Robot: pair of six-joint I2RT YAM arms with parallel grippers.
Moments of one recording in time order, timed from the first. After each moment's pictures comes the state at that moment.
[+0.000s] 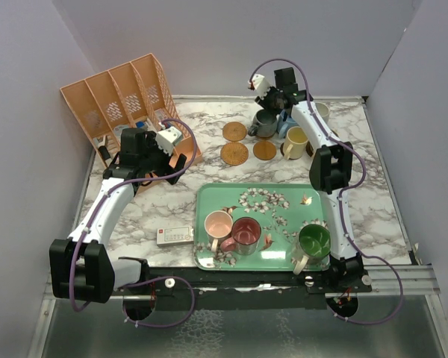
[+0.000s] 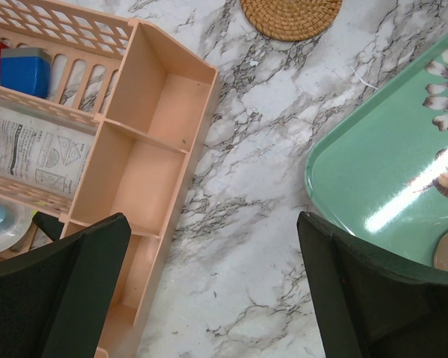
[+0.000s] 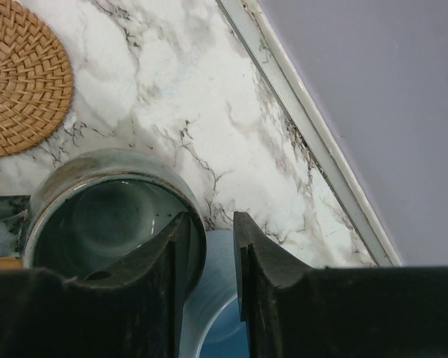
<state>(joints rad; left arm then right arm) -0.11 1.23 0.92 -0.34 0.45 0.39 0.27 2.51 2.43 -0.64 -0.15 -0.75</state>
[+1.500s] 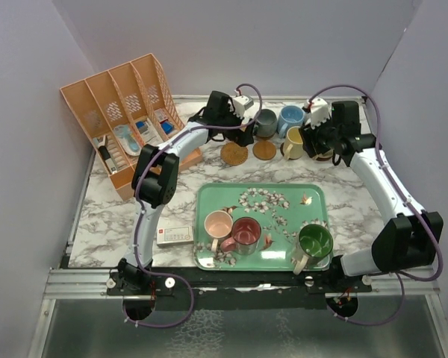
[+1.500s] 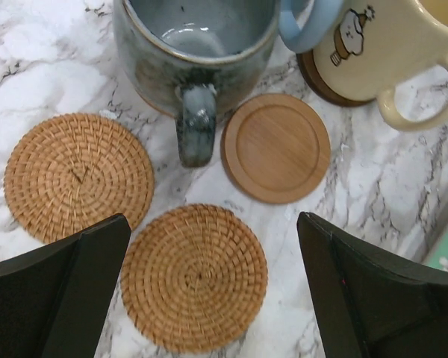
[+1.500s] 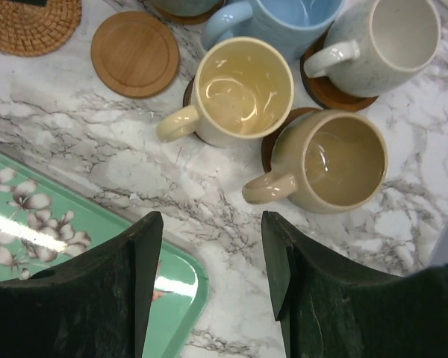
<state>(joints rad) -0.45 2.23 1.85 -0.26 0.46 0.09 0.16 1.45 1.29 -0.54 -0.14 -0.40</state>
